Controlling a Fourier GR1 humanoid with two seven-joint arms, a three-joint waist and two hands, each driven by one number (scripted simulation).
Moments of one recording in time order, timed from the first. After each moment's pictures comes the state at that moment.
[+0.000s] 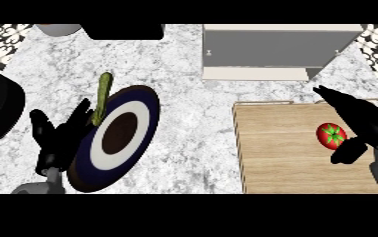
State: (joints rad) left arm -0.03 0.25 0.01 -1.40 0.22 0.05 0.27; right arm -0.18 -0.61 0.11 -1.47 0.73 0.40 0.19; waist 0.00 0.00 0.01
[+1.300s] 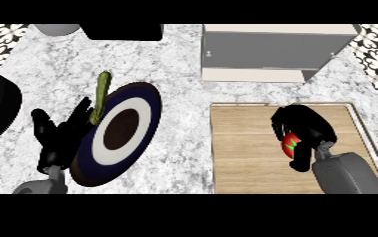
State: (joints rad) left arm -0.04 0.22 0.04 -1.39 0.17 0.03 0.26; right arm -0.22 -0.35 0.21 -1.44 0.86 0.45 0.12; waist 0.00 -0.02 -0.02
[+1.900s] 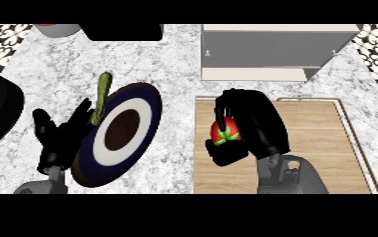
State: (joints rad) left arm -0.04 0.22 0.04 -1.39 0.17 0.03 0.27; right arm -0.36 -0.03 0.39 -1.81 0.81 0.26 0.62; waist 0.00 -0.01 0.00
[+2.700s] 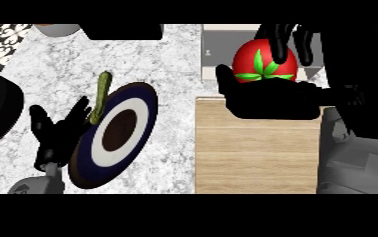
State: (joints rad) left arm -0.06 0.23 0.07 -1.36 0.18 0.00 0.28; right arm -0.92 -0.04 0.09 -1.98 0.74 0.40 1.01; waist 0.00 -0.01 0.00
